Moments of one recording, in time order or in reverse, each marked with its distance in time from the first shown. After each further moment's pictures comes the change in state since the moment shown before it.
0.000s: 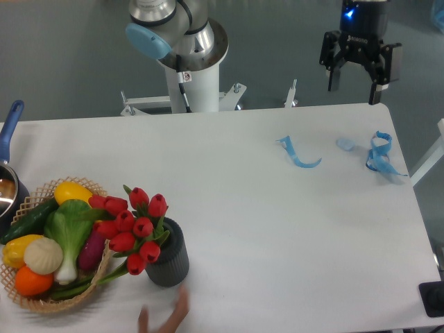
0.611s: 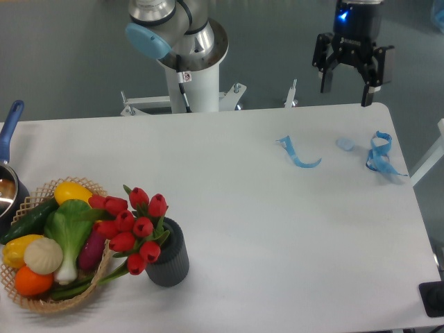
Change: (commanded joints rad) arm -0.005 0.020 -0.049 0.002 -0.049 -0.142
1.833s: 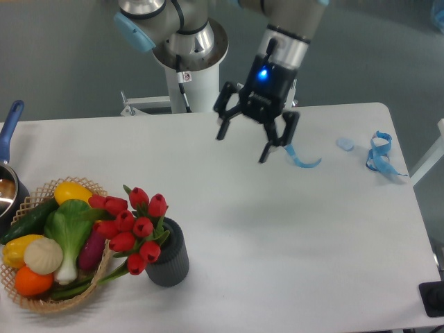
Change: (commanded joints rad) arm -0.328 -0.107 -0.141 0.167 -0.342 -0.496
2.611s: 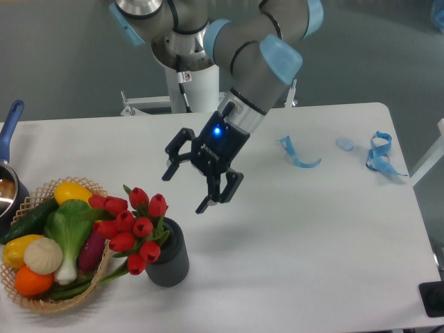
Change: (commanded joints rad) arm -0.154 -0.198 0.075 0.170 -0.018 -0.006
